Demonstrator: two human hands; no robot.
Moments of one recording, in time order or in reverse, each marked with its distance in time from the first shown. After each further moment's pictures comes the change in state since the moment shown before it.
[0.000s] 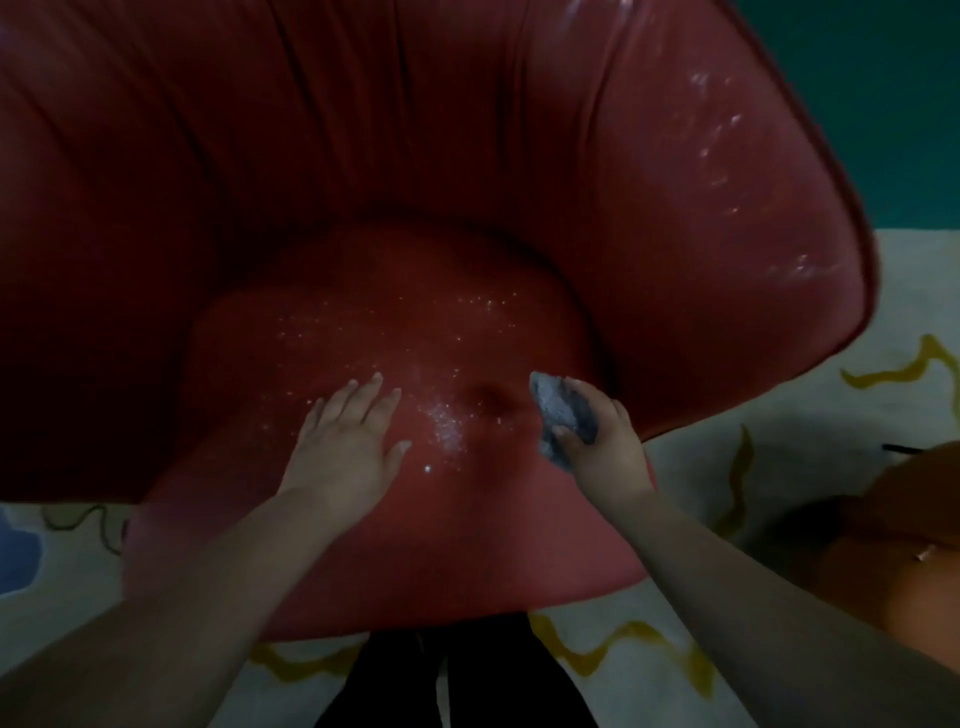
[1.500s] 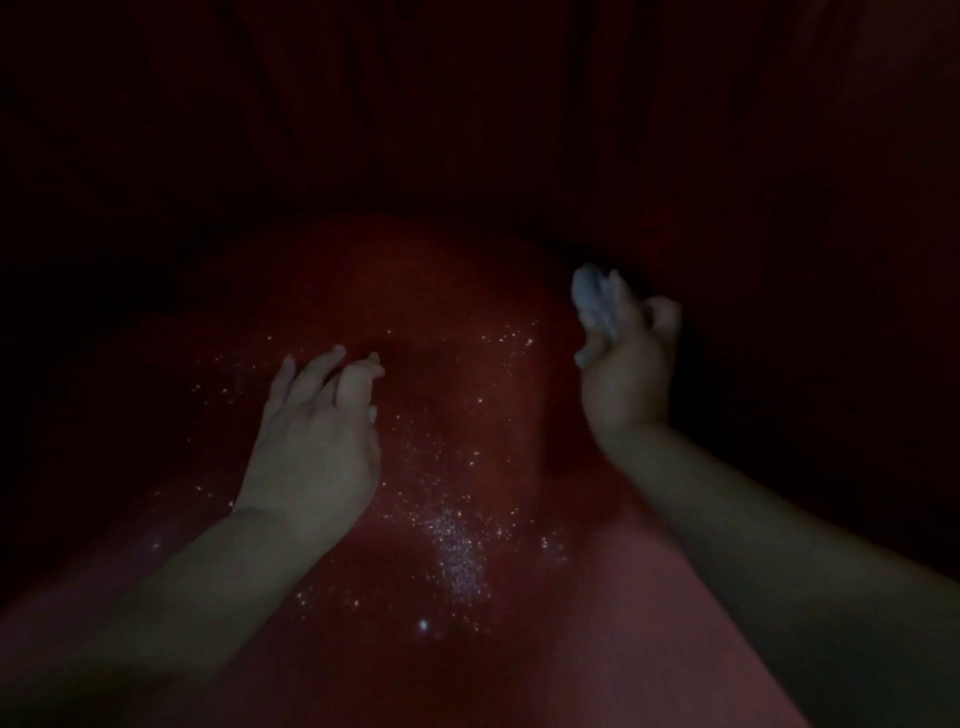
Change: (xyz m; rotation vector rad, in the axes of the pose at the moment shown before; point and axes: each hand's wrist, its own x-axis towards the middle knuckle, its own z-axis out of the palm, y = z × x) left_hand 0.146 -0.035 0.047 -0.087 0.266 -0.007; right_hand 0.216 0.000 0.095 -0.071 0.457 -0.192
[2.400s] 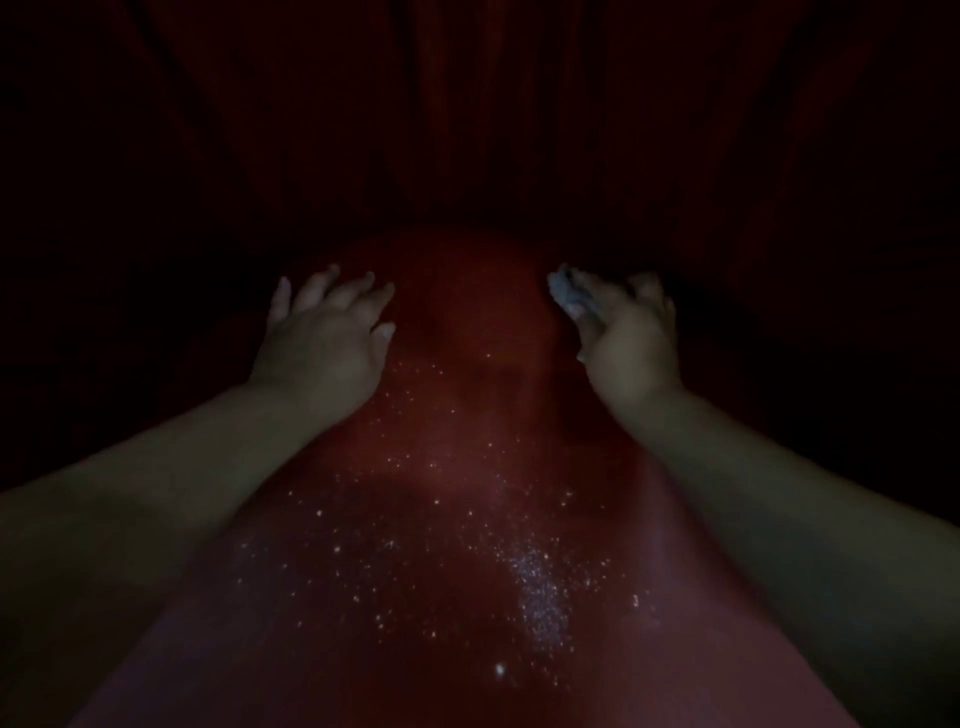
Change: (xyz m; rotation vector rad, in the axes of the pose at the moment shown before) left_hand 0.075 -0.094 -0.023 0.146 -0.013 -0.154; right_hand 0.028 -0.052 0.071 -0.156 -0.233 -0.327
